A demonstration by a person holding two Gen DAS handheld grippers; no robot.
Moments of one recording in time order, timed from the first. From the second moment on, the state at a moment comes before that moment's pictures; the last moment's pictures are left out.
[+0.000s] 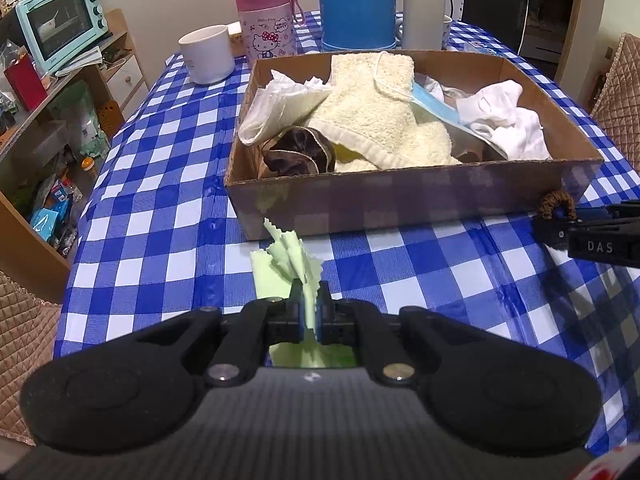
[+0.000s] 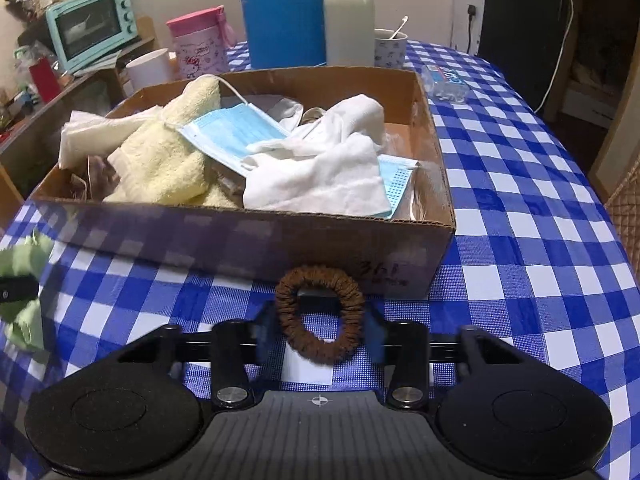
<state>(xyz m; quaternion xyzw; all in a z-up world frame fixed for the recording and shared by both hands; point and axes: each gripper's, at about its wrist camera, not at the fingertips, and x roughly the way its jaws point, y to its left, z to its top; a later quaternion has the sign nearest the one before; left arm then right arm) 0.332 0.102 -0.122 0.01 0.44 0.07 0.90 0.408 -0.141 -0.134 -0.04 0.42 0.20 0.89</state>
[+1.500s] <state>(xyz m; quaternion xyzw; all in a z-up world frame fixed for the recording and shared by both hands) 0.411 0.092 -0.005 0.10 0.31 0.00 0.95 0.453 -0.153 -0.008 -0.01 0.33 0.29 0.90</state>
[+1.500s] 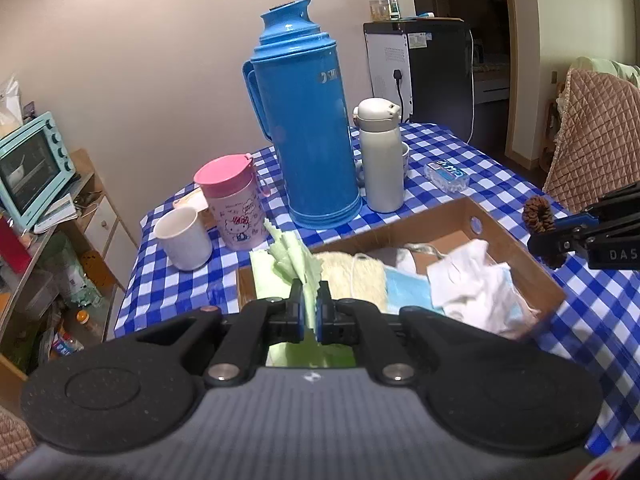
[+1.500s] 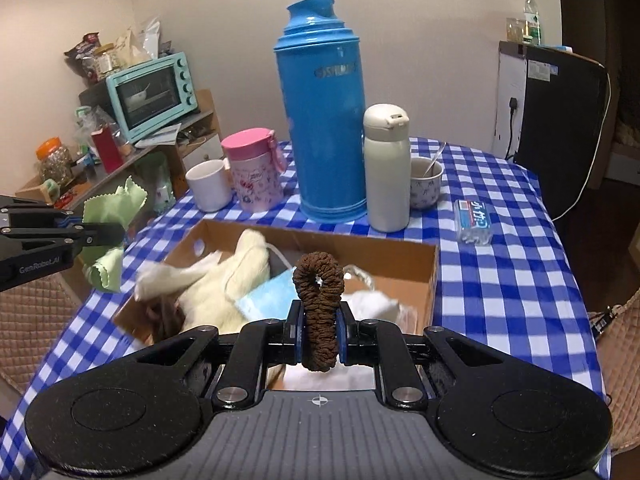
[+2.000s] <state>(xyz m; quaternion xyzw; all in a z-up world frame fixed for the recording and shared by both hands) 0.487 0.108 -0.036 0.12 0.35 -0.01 0.93 0.522 -0.136 -0.028 -0.02 0.35 0.28 0.89</state>
